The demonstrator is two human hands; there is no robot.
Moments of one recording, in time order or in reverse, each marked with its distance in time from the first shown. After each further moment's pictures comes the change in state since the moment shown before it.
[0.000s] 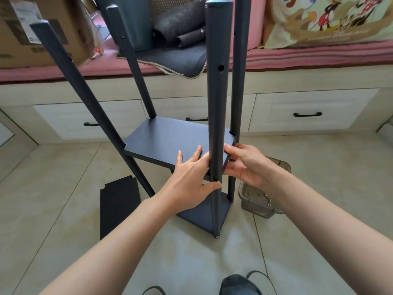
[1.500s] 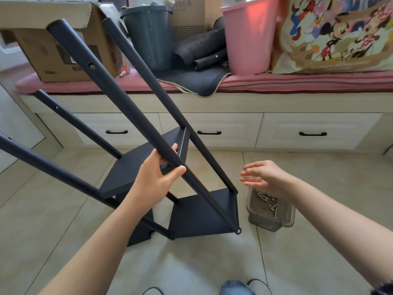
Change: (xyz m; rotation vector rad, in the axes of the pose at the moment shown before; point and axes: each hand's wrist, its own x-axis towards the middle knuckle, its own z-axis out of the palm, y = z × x) left_hand -0.059 -0.004 -0.076 -0.429 0.395 -0.324; right_hand -0.002 -0.013 -0.043 -0.374 0.242 0.095
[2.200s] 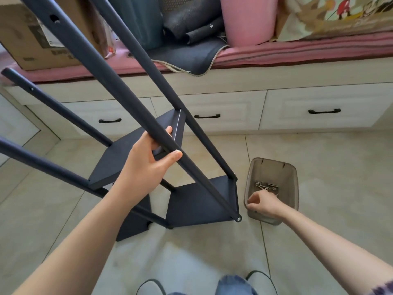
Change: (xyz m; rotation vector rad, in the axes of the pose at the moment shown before) left_hand 0.024 -0.004 0.029 0.003 0.005 0.019; right_hand 0.051 0.142 -0.025 -0.945 -0.064 -0.084
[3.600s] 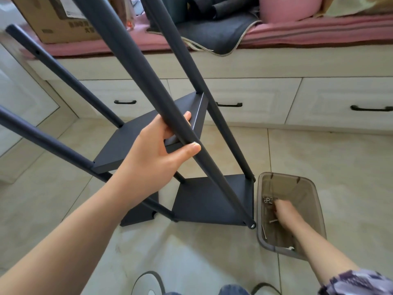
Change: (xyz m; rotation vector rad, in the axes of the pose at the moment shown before) left_hand -0.001 0.008 0.006 0.015 -0.005 -0.016; right_hand 0.091 0.082 0.056 -0.230 0.085 0.103
